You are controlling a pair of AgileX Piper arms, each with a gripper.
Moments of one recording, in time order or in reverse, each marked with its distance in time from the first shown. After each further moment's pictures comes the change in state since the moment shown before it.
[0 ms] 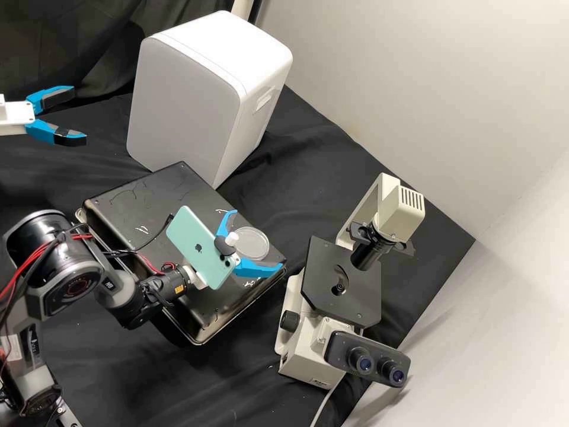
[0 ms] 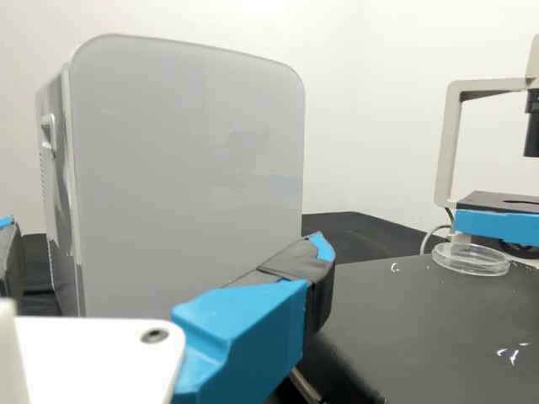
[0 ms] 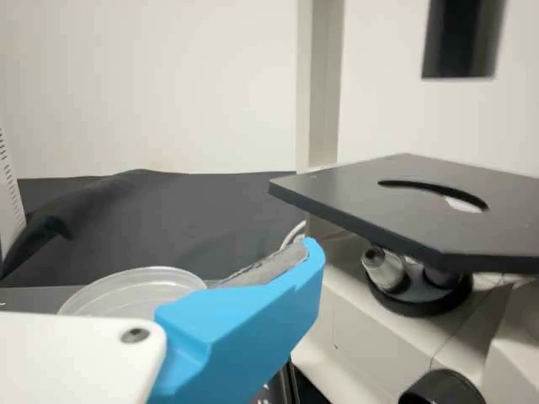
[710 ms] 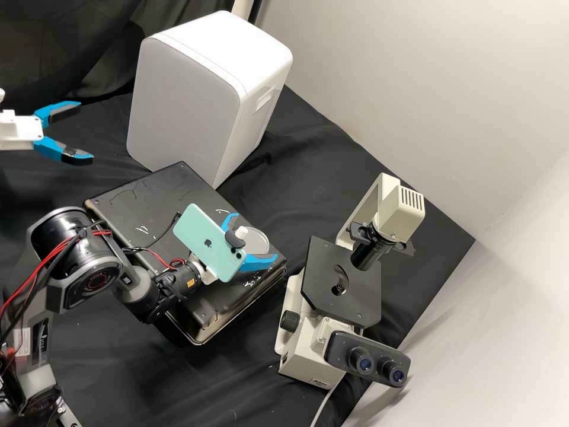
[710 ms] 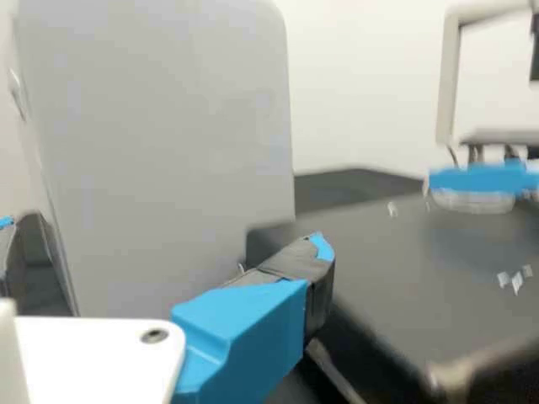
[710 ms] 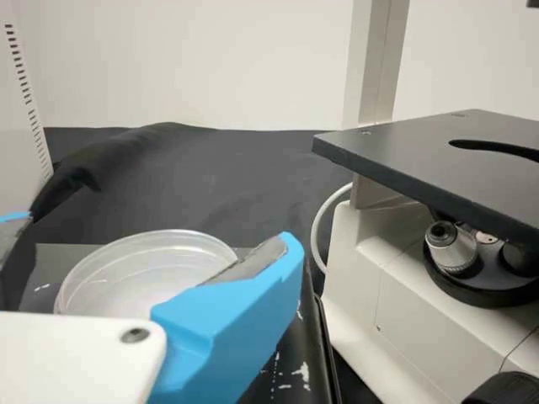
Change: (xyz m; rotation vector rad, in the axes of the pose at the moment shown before) left arm 0.007 -0.016 0.011 0.078 0.014 -0.066; right arm 0.028 -0.014 0.006 -0.049 -0.012 -0.141
